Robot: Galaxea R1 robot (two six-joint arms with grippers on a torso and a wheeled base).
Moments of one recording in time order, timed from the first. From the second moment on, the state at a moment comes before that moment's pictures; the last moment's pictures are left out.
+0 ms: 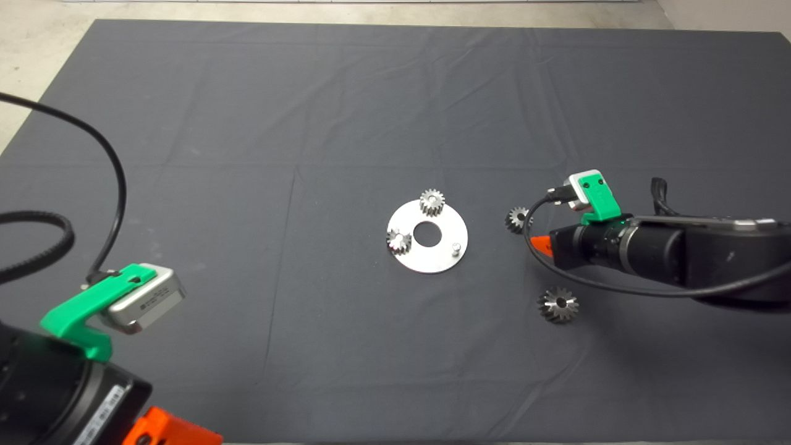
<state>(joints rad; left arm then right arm) -0.76 1.89 -0.31 -0.20 1.22 -1.25 0.16 2.24 -0.63 -1.07 -1.53 1.41</state>
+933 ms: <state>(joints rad) -0.76 1.89 -0.31 -0.20 1.23 -1.25 0.18 2.30 -0.77 -1.07 -1.53 1.38</state>
